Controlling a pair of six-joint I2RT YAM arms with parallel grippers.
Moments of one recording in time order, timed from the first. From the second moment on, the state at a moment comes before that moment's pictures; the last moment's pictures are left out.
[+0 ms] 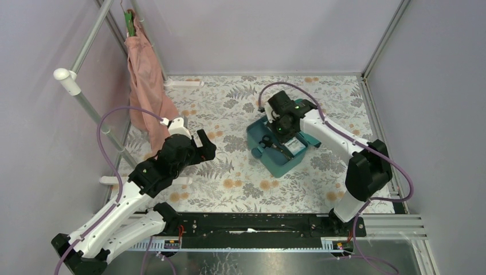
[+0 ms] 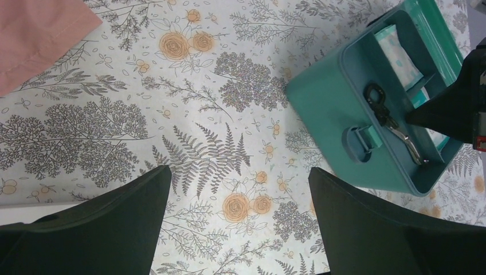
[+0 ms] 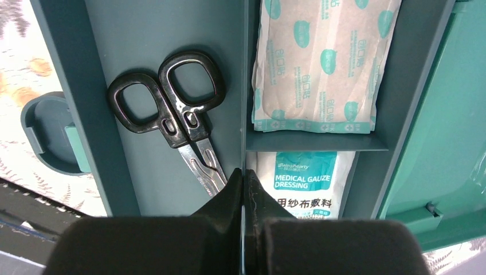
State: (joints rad) left arm -0.68 0.76 0.80 -0.62 -0.34 -0.69; right arm 0.57 1.67 1.39 -0.94 0.00 -0.07
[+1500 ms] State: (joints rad) left arm -0.68 0.93 0.75 -0.49 -0.25 -0.71; right arm -0.18 1.41 1.06 -0.46 -0.15 0.54
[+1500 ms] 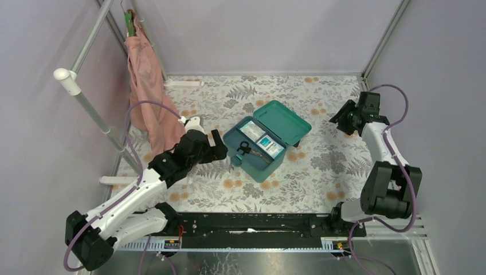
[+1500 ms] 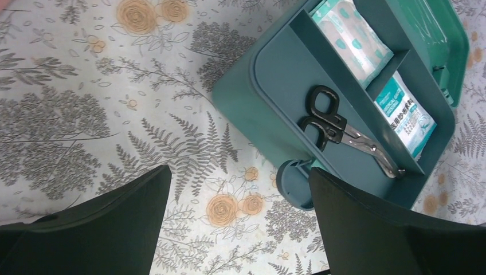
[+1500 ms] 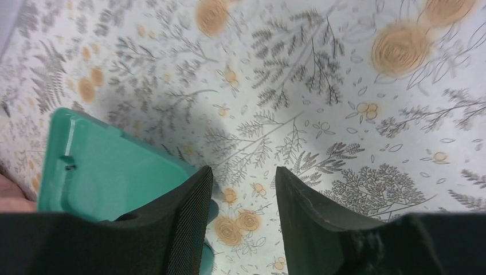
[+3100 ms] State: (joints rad) left arm -0.62 1.24 0.75 -0.23 -0.16 -0.75; right arm -0.19 2.03 0.44 1.26 -0.81 1.52
